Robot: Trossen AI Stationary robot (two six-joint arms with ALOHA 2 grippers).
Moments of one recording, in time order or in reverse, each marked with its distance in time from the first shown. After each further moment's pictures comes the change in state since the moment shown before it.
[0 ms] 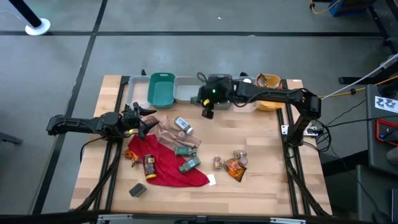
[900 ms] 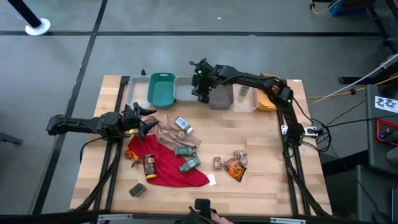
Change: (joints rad) left arm 0.000 0.002 0.000 0.001 0.000 0.000; right arm -0.218 0.400 0.356 -0.232 -0.153 -0.211
